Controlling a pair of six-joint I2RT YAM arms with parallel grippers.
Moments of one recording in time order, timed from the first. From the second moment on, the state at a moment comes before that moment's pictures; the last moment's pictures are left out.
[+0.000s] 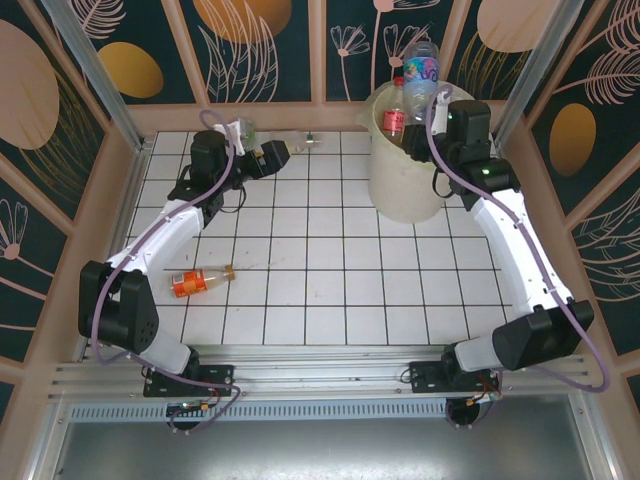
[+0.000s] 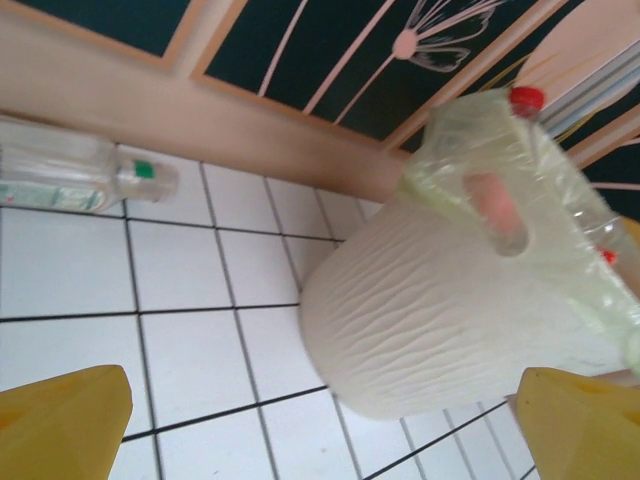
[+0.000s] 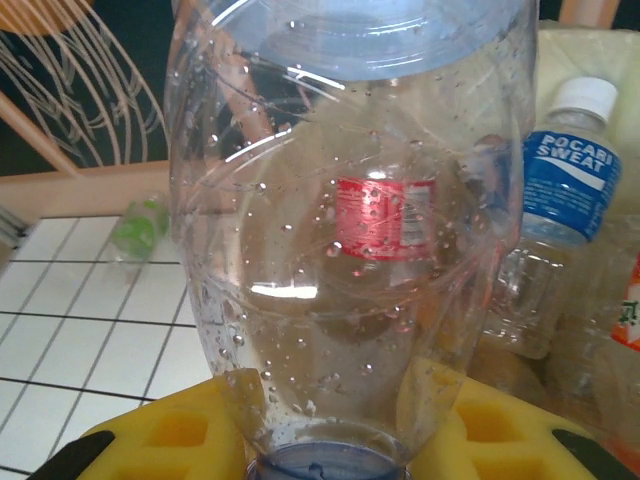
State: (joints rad) left arm -0.29 1.55 1.21 0.02 0.39 -0.61; right arm 0.25 1.41 1.54 -0.57 -0.05 0.22
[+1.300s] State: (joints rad) left arm -0.29 1.52 1.16 -0.06 0.33 -0.54; right arm 0.15 1.59 1.77 -0.67 -0.07 0.18
